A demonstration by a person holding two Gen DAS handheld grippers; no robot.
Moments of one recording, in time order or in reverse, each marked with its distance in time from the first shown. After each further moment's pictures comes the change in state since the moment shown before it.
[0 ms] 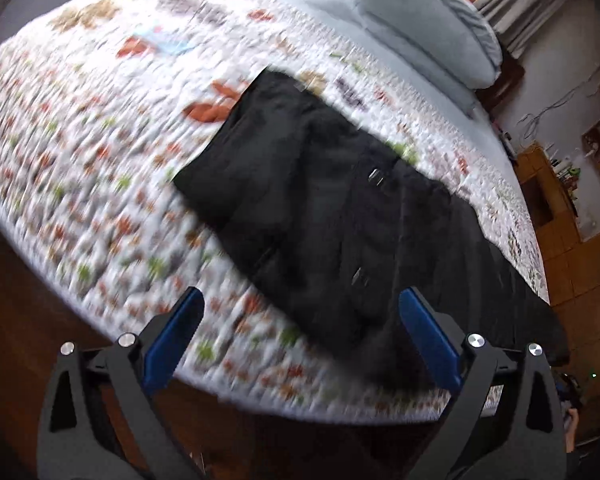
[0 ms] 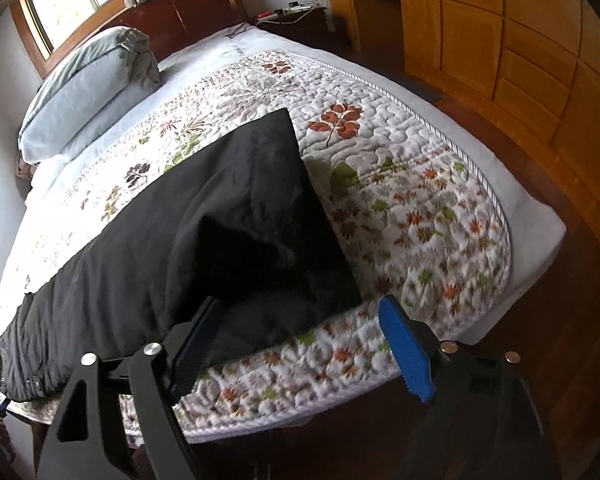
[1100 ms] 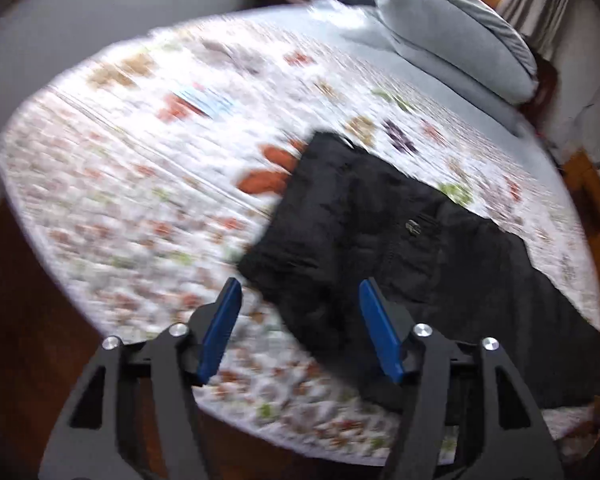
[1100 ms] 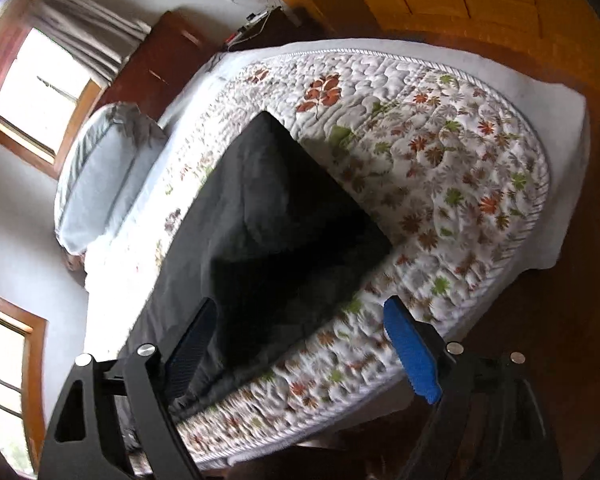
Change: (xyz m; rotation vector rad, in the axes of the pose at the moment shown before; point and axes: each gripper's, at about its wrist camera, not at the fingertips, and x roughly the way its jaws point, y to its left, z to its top) left arm -0.020 0.000 0.025 0.037 -0.128 0.284; right arm 0.014 -0.032 -0.013 0.364 -0.003 0.283
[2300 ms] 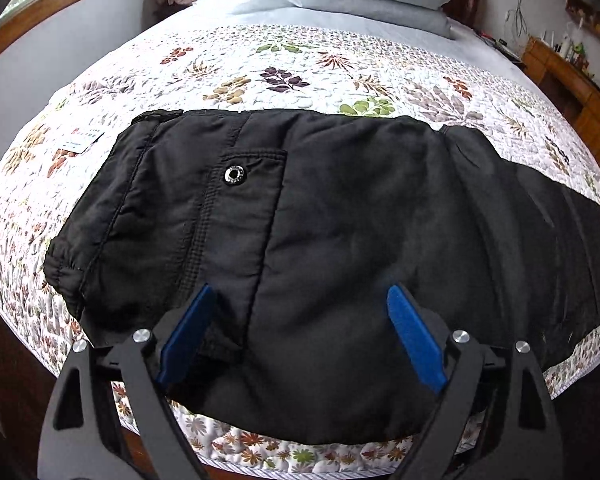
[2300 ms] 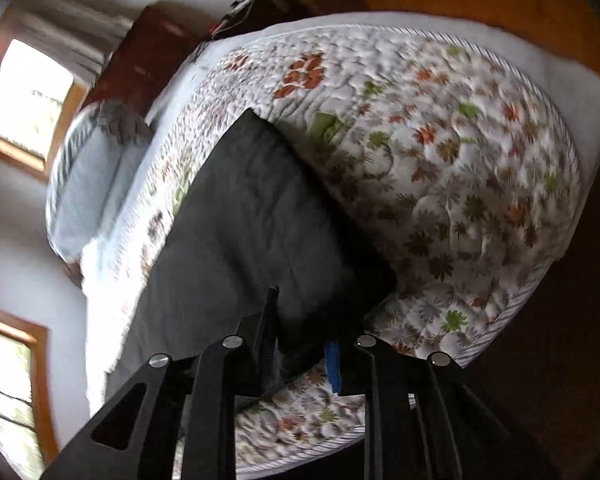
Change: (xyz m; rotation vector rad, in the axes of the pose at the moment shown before) left arm 0.047 -0.110 -0.038 0.353 0.102 -0.059; right arm 0.035 0.003 0.019 -0.026 0.060 -0.080
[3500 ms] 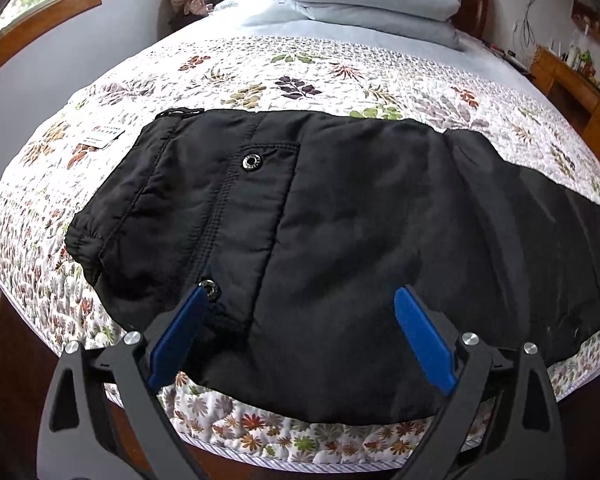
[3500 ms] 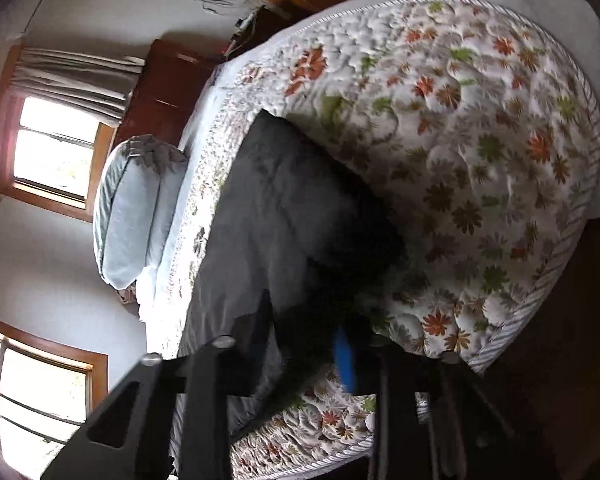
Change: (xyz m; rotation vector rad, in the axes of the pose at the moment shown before) left arm -0.011 -0.004 -0.016 -0.011 -0.046 0.053; right arm 0.017 -0.023 -0.015 0.188 -0.040 0.265
